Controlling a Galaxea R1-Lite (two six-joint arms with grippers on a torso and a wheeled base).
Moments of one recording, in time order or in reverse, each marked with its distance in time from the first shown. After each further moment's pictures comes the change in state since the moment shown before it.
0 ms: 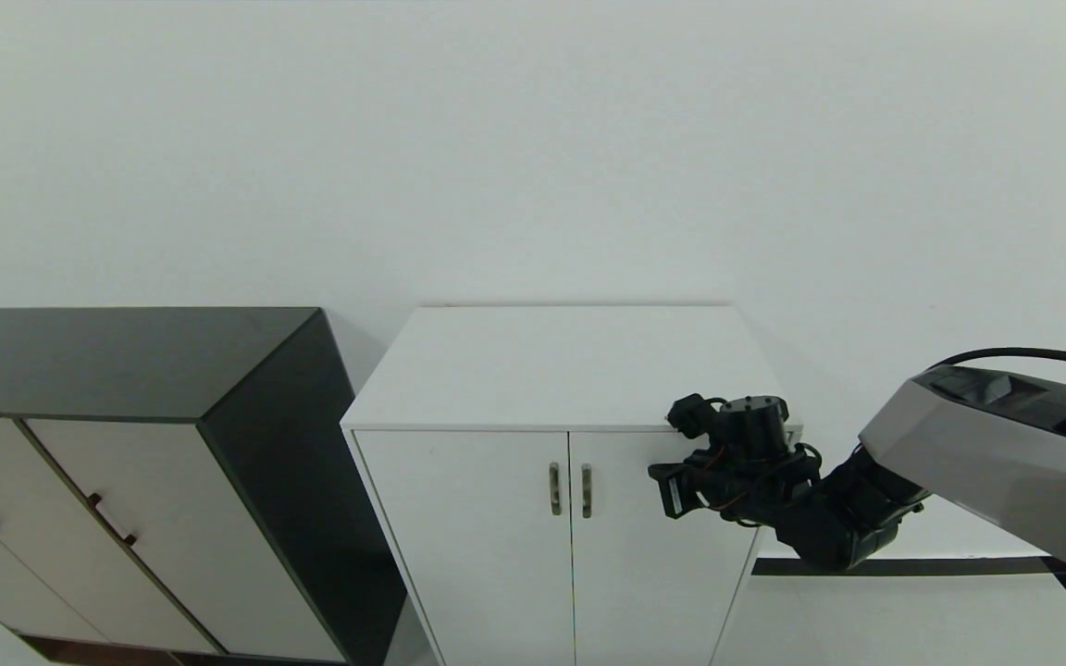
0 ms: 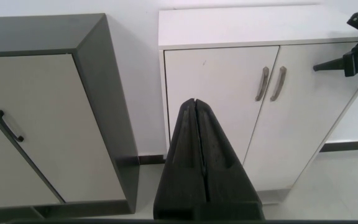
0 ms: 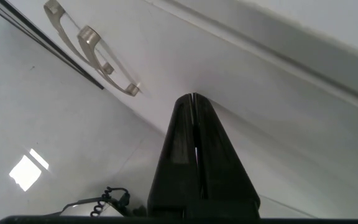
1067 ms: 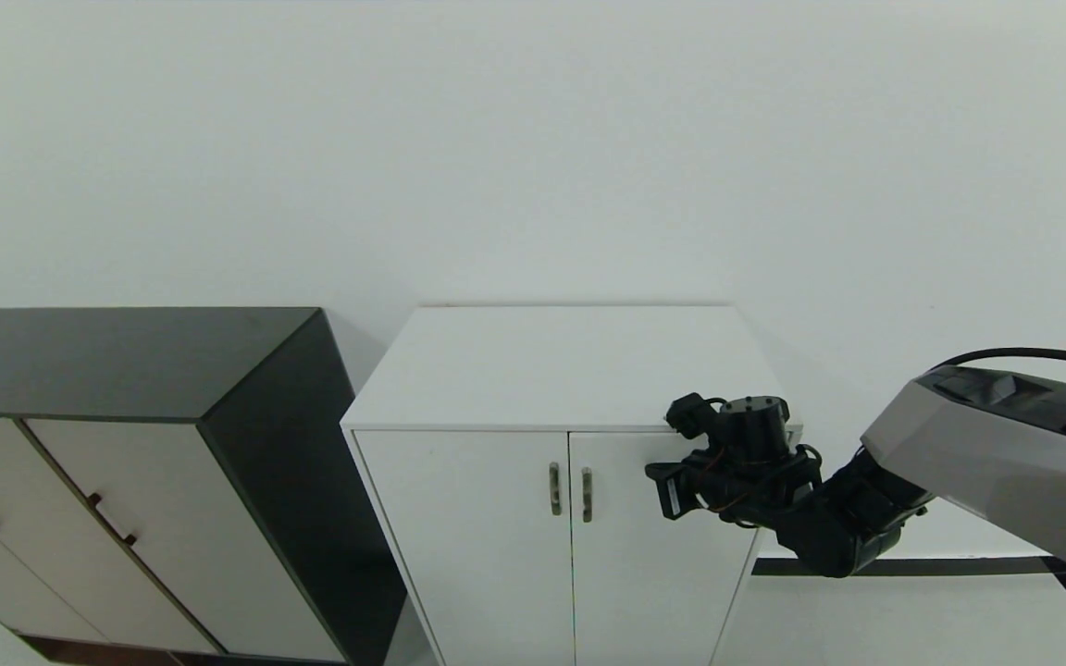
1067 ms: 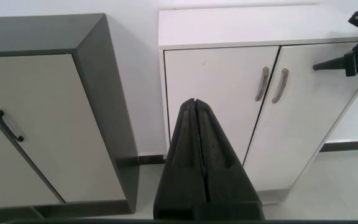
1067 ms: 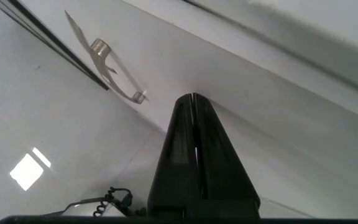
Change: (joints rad) left arm 0.000 0.000 0.000 0.000 0.000 0.000; right arm 0.011 -0.014 0.023 -0.032 0.003 0.000
